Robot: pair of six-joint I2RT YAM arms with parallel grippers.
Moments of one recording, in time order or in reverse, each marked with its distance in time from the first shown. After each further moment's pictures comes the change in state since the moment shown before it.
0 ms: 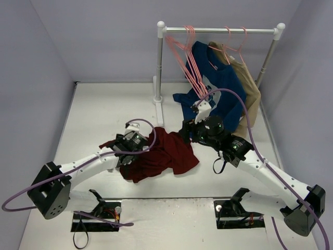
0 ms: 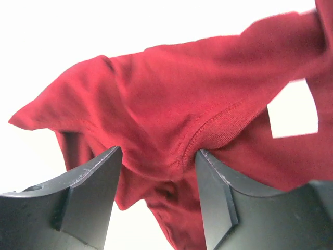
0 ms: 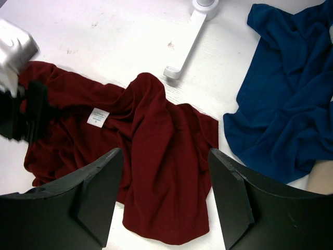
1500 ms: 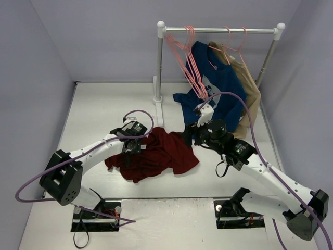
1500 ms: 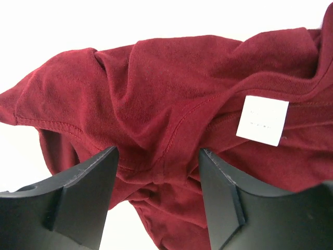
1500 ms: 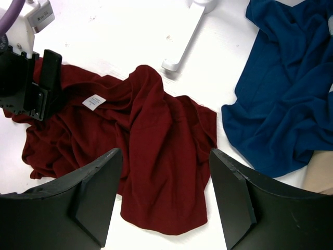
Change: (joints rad) left arm 0.134 0.161 0.195 -0.151 0.163 -0.119; right arm 0.000 -0.055 -0.044 -0.015 -0.001 0.000
